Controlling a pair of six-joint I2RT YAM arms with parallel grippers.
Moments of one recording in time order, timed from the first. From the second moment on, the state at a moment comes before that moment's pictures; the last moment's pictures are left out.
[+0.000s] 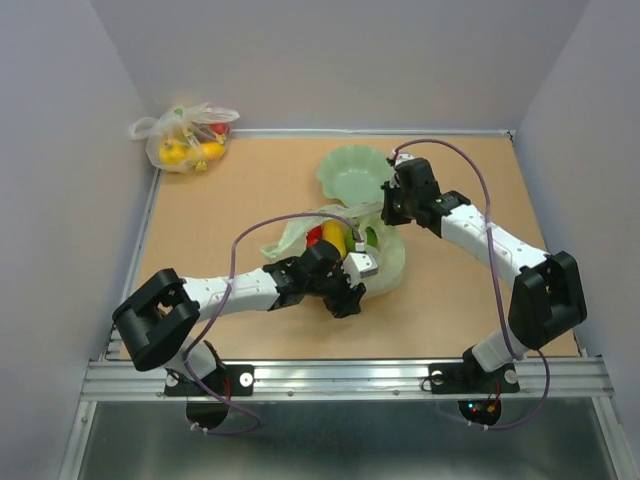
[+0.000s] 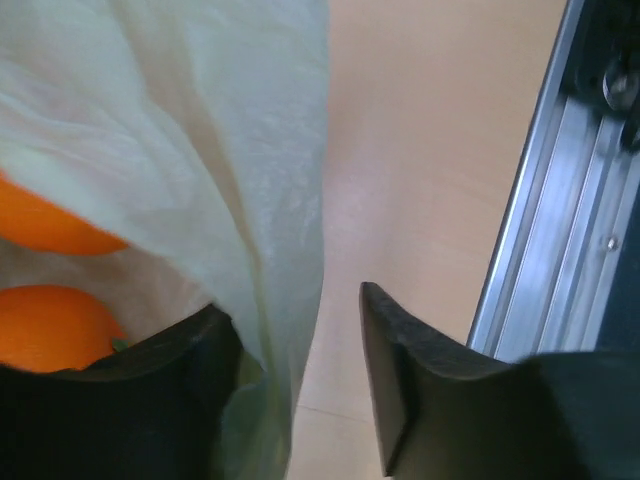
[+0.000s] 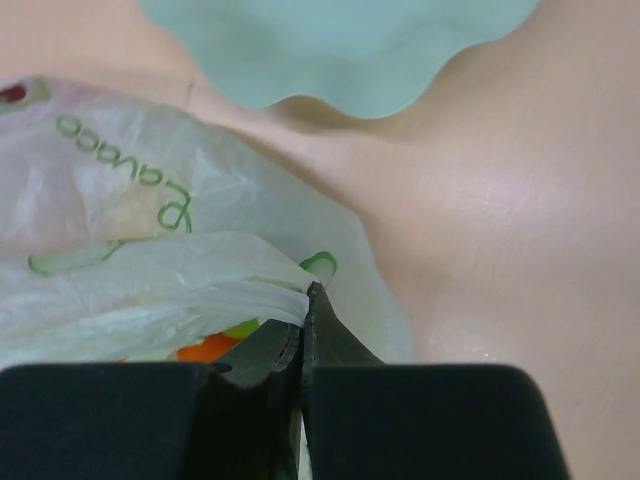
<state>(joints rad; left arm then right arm) -0.96 1.46 0.76 0.03 0.36 0.00 0.48 1.54 1.19 -0.41 0.03 0.25</state>
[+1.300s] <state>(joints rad) -0.94 1.12 0.75 0.01 -0.12 -0.24 0.61 1.31 0.94 -0.40 -0.22 0.29</state>
